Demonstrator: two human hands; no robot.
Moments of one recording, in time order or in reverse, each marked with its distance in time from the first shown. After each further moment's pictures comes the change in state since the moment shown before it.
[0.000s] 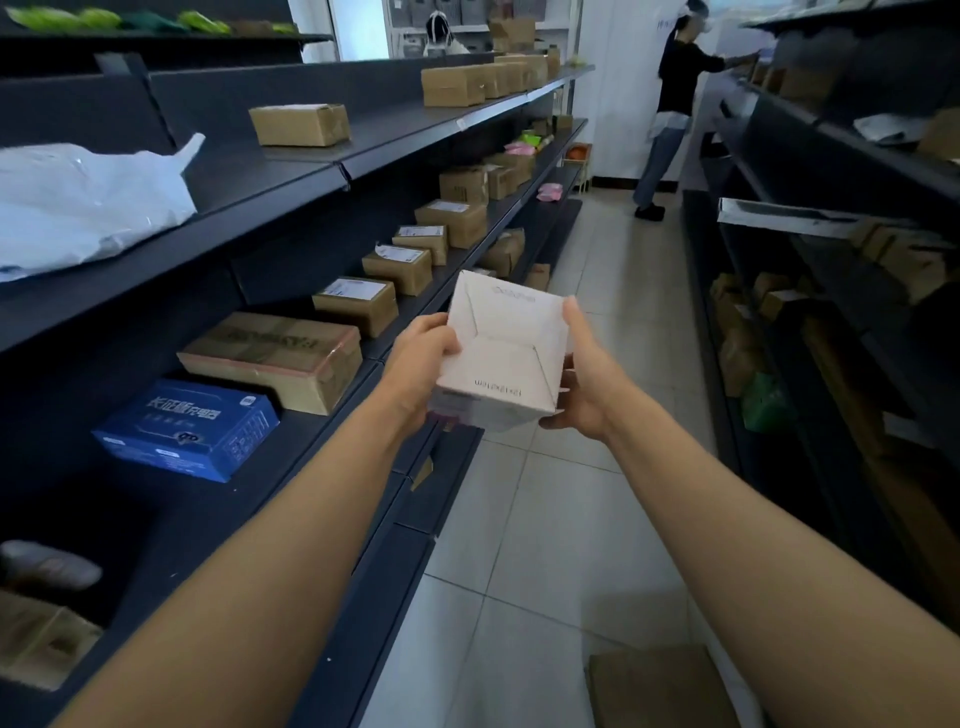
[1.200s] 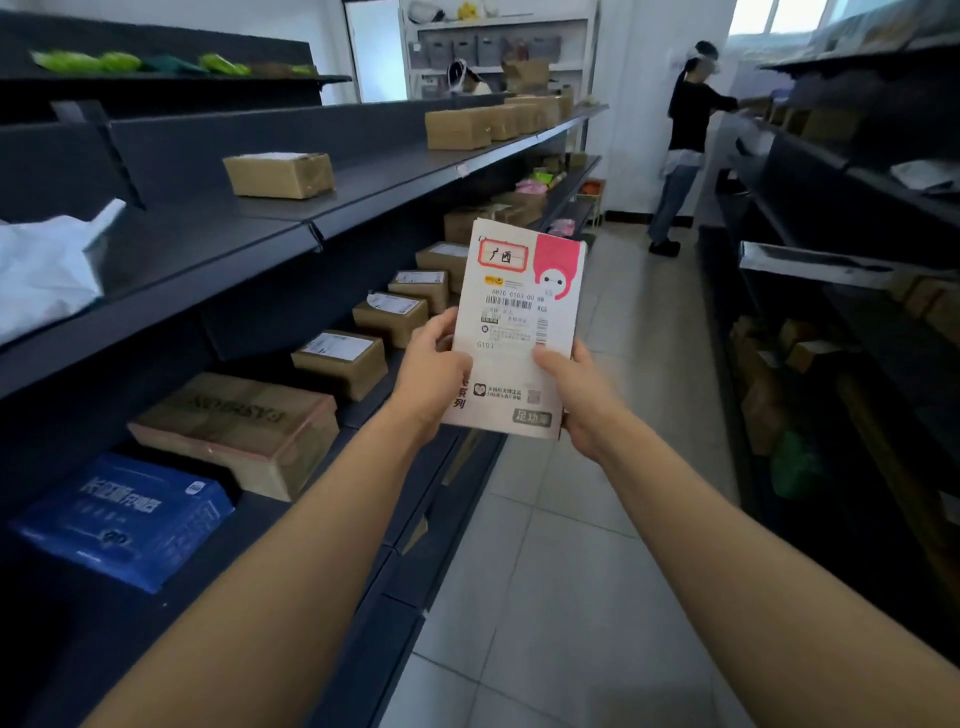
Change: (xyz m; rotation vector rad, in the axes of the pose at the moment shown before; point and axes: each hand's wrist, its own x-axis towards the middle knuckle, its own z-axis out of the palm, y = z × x) left_hand 0.139 0.031 0.042 -0.026 0.055 0.158; right_hand 0.132 -0.061 -0.016 0.059 0.017 -0.268
